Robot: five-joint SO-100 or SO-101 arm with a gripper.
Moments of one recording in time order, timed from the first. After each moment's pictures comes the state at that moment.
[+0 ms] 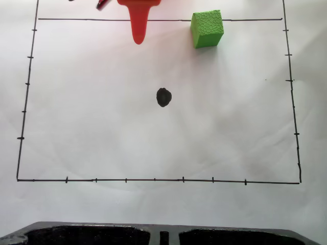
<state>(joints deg) 6.3 186.8 170.1 67.9 0.4</state>
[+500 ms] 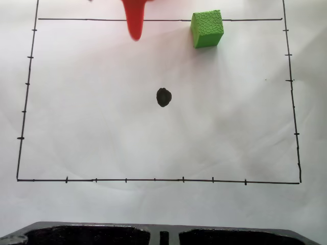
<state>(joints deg) 4.7 180.9 160.5 71.9 7.8</state>
